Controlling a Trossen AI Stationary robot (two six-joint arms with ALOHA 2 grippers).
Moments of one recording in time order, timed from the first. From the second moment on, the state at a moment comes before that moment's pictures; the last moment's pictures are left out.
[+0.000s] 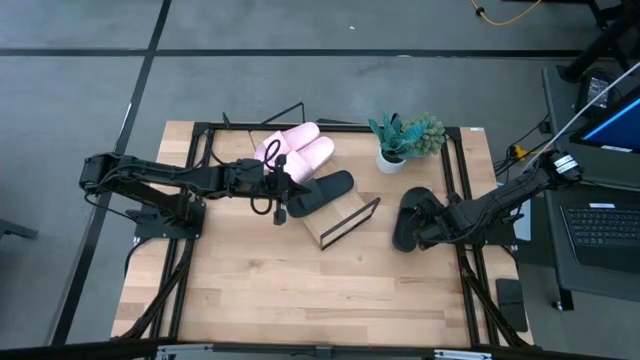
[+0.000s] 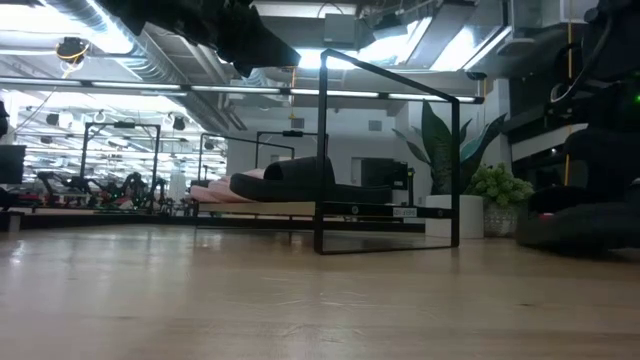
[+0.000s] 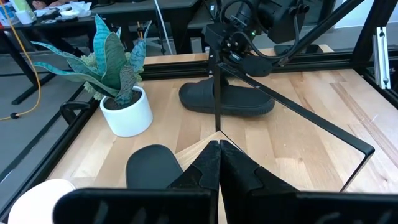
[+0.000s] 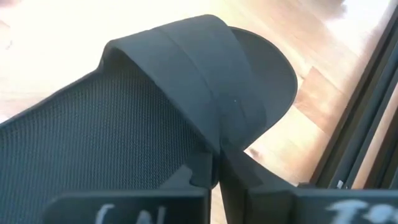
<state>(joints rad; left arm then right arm) 0.07 1.21 0.73 0.17 -0.04 0.09 0.41 1.13 0.53 -1.06 0.50 1.34</state>
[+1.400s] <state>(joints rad) 0.06 1.21 0.73 0.22 -0.03 -0.03 0.42 1.13 1.19 -1.25 1.12 0.42</state>
